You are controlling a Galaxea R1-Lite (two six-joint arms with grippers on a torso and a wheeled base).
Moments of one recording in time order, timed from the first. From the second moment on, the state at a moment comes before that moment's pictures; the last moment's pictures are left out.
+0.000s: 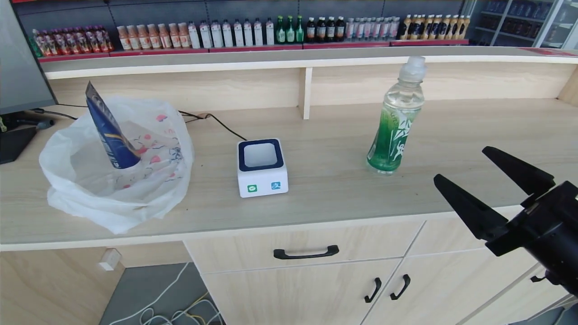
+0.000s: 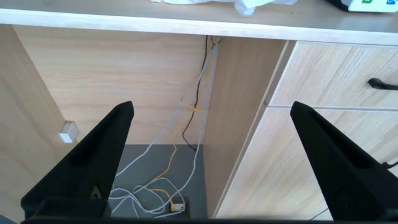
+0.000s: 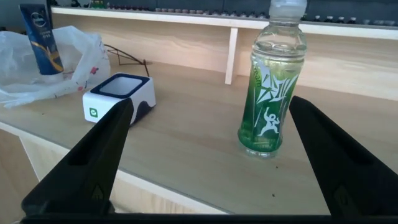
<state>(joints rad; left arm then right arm) 0.00 0.00 0.00 0.00 0.00 -0.01 0.48 1.38 -0.16 -1.57 0.04 -0.12</state>
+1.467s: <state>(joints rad) 0.00 0.00 0.00 0.00 0.00 0.00 0.55 1.54 -0.62 -1.04 -0.22 -0.08</state>
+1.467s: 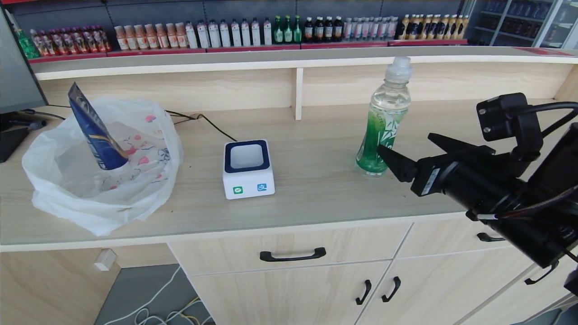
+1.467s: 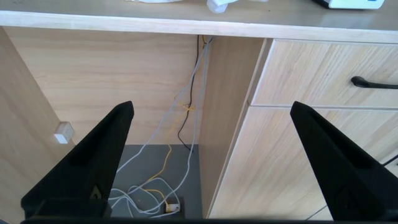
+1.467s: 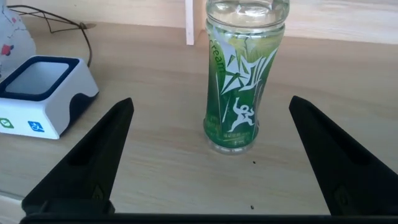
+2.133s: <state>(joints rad) 0.00 0.00 0.00 0.00 0.00 0.00 0.48 1.73 -0.79 -1.05 -0.15 -0.05</state>
